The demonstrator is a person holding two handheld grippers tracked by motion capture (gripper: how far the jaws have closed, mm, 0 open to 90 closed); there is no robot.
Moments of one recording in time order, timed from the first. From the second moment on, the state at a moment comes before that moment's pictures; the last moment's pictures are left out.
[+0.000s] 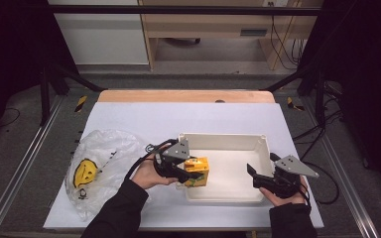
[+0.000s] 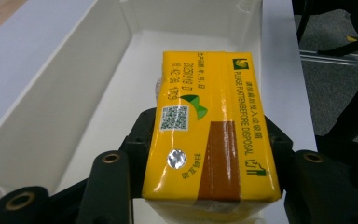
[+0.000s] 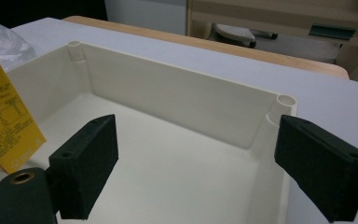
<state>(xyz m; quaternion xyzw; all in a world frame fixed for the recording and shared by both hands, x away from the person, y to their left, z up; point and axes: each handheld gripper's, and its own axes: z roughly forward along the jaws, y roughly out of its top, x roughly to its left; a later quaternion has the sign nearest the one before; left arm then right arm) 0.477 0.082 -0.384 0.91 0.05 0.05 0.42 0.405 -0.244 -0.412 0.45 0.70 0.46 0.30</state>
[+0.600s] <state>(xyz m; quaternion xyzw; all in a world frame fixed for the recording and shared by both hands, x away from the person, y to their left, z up) 0.482 0.075 -0.409 0.91 0.04 0.03 0.41 0.406 -0.243 -0.413 0.45 0.70 0.46 0.31</state>
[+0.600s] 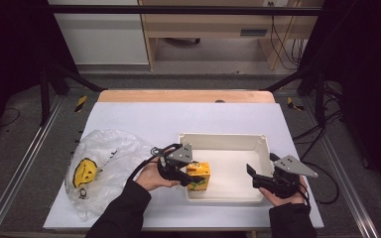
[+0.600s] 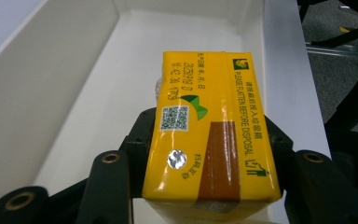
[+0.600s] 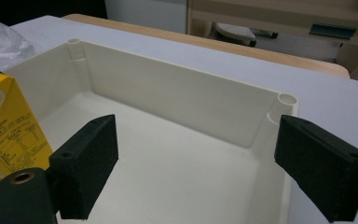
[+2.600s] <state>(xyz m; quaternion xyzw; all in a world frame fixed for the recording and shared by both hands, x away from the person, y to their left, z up) 0.399 0.295 -0.403 0.73 0.41 0.27 0.48 0.406 -0.253 -0.424 0.47 0.70 0.44 0.30</state>
